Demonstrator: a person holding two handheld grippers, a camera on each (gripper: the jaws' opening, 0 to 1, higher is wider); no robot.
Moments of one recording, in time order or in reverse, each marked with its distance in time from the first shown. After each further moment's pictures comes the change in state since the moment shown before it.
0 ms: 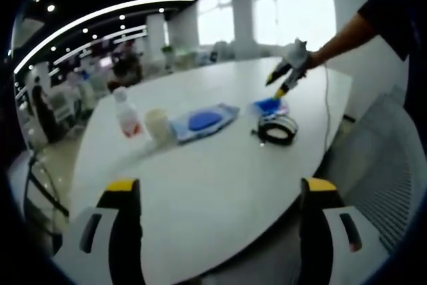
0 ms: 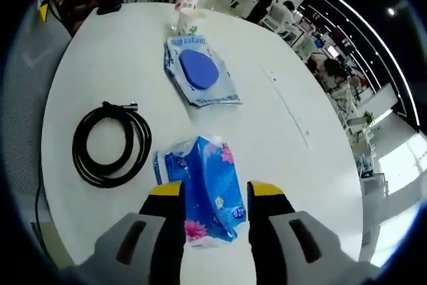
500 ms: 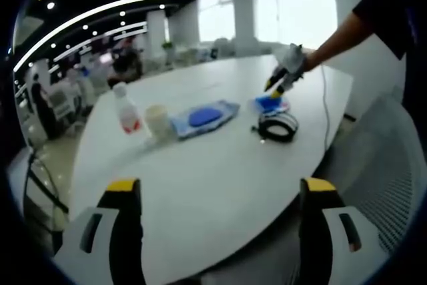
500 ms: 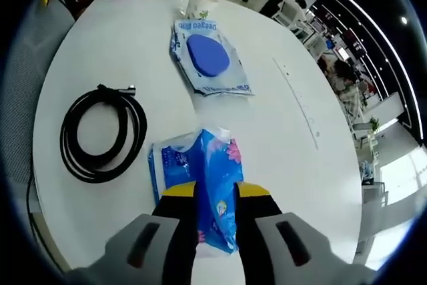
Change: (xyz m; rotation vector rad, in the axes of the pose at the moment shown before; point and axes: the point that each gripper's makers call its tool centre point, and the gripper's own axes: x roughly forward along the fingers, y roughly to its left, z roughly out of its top) left arm -0.001 0.001 -0.003 -0.009 0.018 0.005; right arm 0.022 0.006 -0.007 -0.068 0.045 0.041
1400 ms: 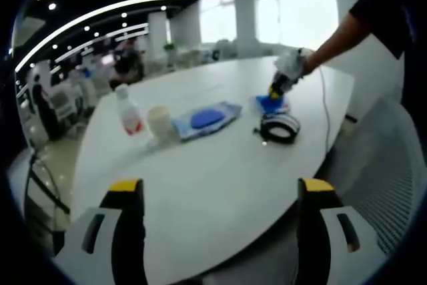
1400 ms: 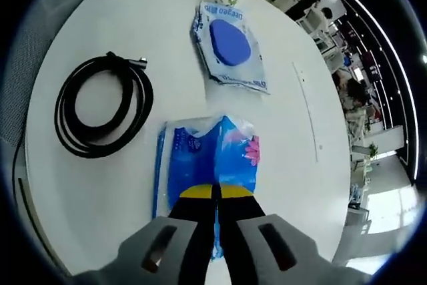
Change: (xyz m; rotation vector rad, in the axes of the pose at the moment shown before) left arm -0.002 0.002 0.004 0.000 -0.009 0.006; right arm 0.002 -0.005 -0.003 -0.190 0.059 0.010
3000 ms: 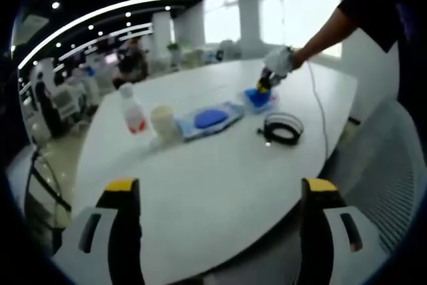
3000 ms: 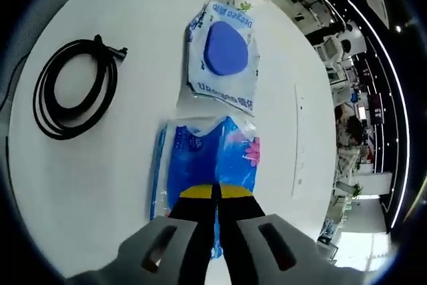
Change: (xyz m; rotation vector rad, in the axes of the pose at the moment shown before) left arm 0.001 0.006 -0.001 -0.015 0.002 0.022; right arm 0.028 -0.046 0.022 -0.249 -0.011 -0.012
